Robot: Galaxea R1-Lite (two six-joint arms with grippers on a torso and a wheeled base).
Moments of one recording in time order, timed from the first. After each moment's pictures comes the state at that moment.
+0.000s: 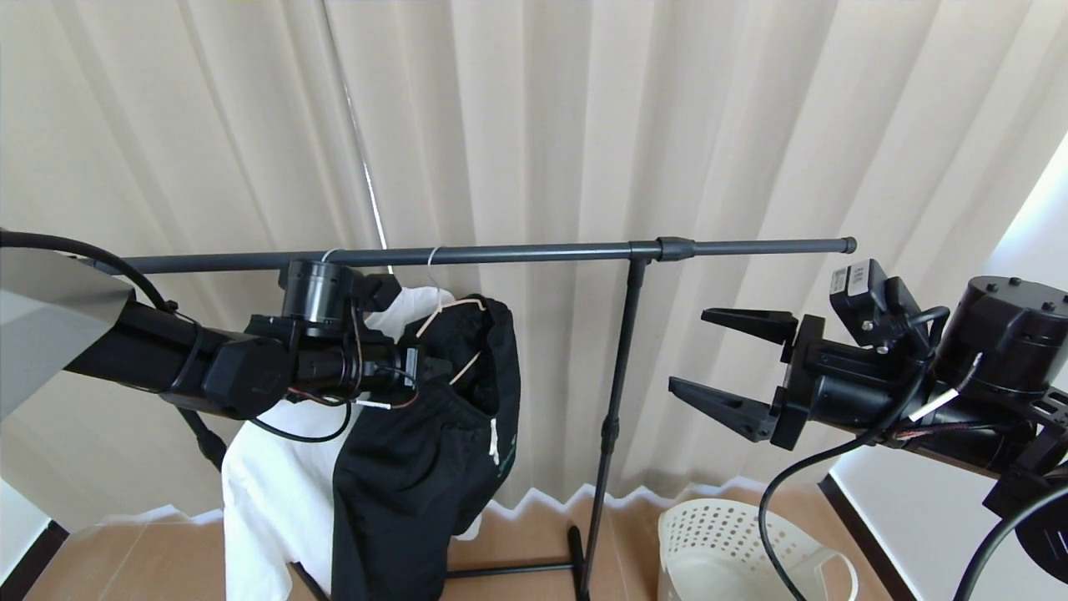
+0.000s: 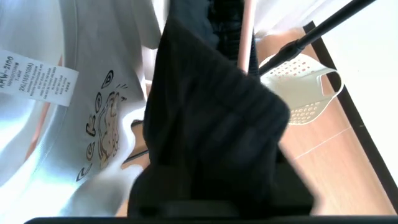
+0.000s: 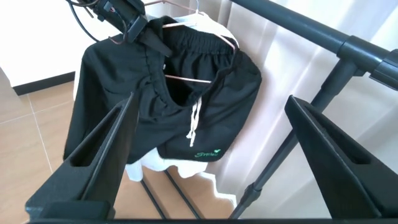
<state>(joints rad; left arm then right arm) -0.25 2.02 -1.10 -0.30 -0.20 -0.07 0.32 1.69 -0.54 -1.06 0.64 -0.16</state>
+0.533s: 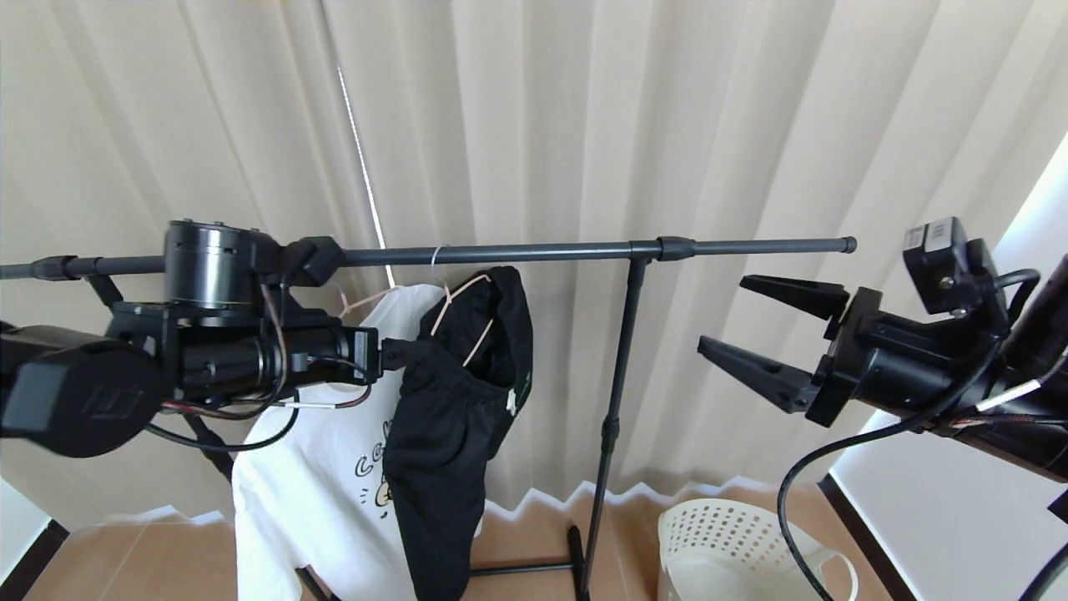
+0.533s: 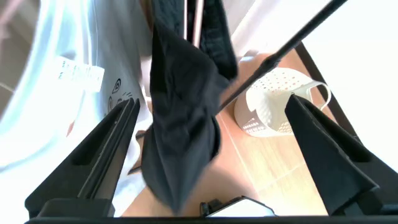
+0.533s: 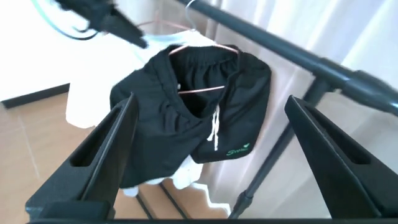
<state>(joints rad) -0.25 1.70 -0.92 -0.29 -0.20 -0.06 0.32 1.56 -0.53 -1.05 0.54 -0.07</state>
